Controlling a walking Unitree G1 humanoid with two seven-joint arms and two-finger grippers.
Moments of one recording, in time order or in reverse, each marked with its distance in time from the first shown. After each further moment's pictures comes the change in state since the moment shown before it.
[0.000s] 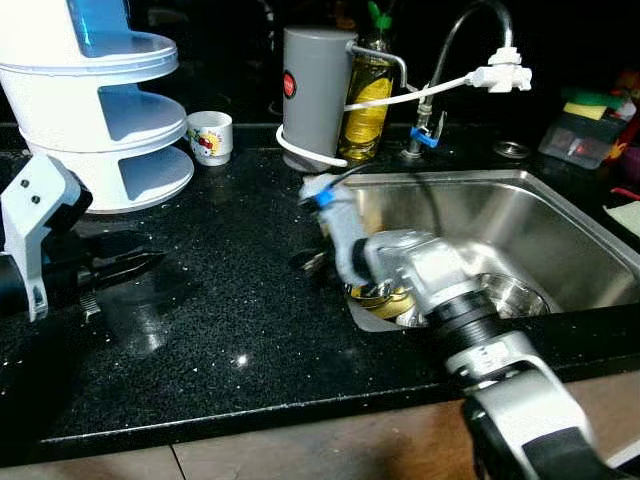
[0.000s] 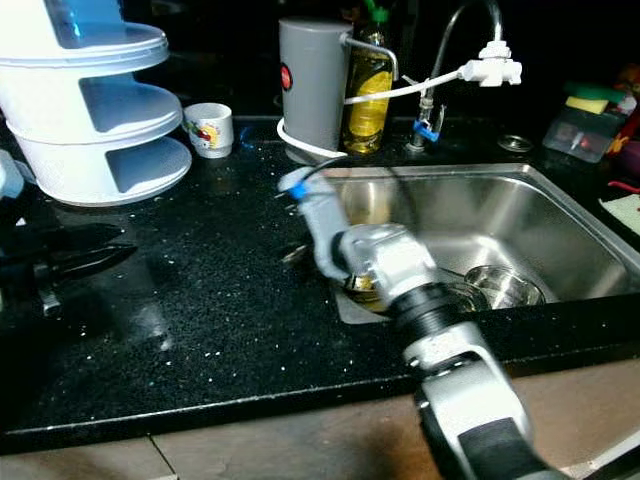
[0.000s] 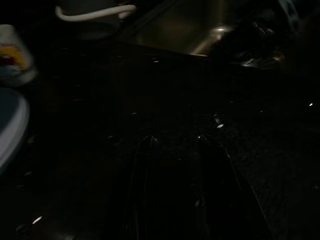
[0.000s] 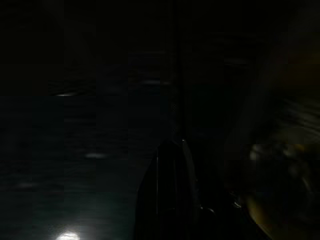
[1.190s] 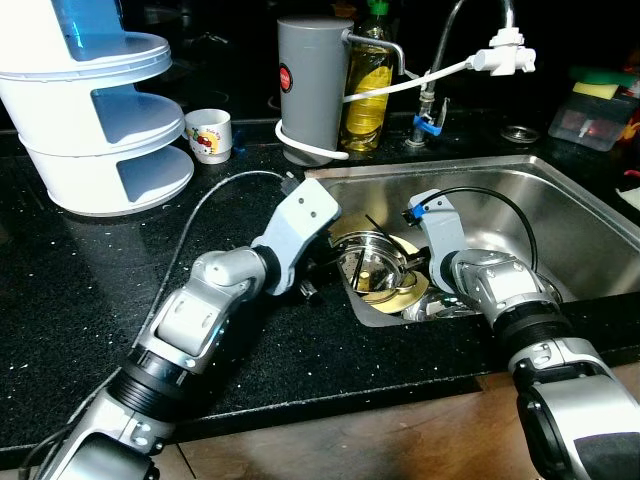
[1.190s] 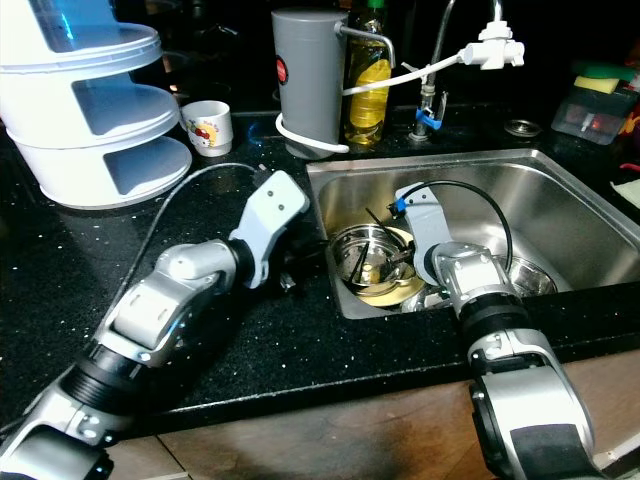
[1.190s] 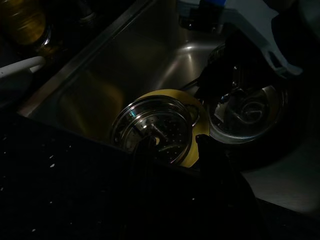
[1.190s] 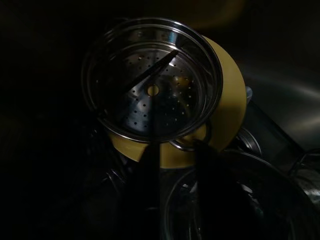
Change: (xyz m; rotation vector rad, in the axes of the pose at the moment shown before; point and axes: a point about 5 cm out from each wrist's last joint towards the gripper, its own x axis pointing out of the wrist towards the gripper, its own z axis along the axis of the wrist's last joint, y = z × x) left arm 0.189 -0.090 0.010 0.074 -0.095 -0.077; right arm -0.038 -0.080 -0.055 -0.048 0.138 -0.508
